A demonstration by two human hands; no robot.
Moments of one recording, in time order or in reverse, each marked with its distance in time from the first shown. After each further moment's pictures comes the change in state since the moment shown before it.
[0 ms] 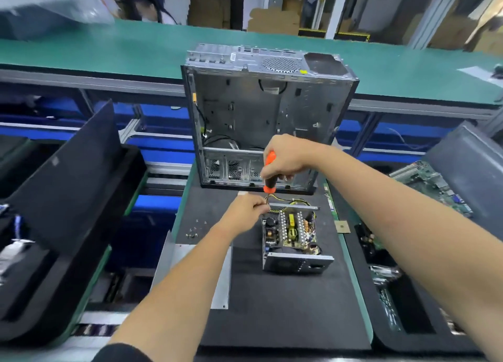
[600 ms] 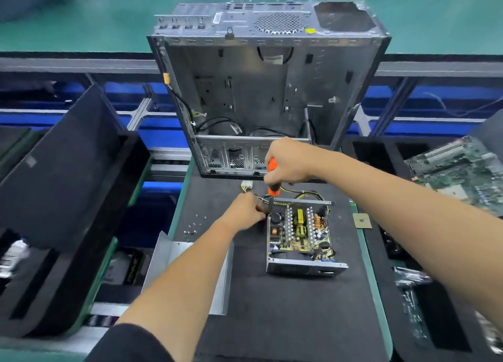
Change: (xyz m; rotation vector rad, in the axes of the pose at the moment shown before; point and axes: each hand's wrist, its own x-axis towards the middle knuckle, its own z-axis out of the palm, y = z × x) left_hand 0.039 -0.035 0.024 0.205 -0.169 -0.181; right_hand 0.034 0.053 0.040 0.029 -0.073 -0.091
